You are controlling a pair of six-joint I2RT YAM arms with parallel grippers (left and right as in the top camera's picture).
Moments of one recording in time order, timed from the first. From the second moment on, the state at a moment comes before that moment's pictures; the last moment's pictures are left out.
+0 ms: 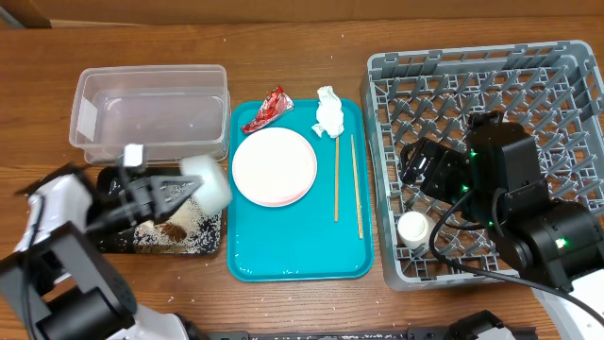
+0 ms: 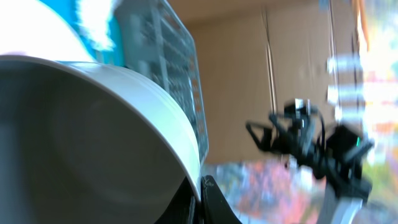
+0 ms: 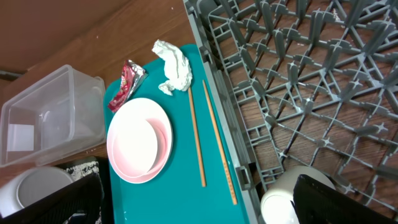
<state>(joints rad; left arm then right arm) 0.48 1.73 1.05 -1.69 1.44 1.00 0.36 1.05 1.27 -1.05 0.02 0.72</state>
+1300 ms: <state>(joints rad) -0.69 1.71 1.33 -1.07 0.29 -0.45 0.36 1.05 1.27 -1.06 0.00 0.72</state>
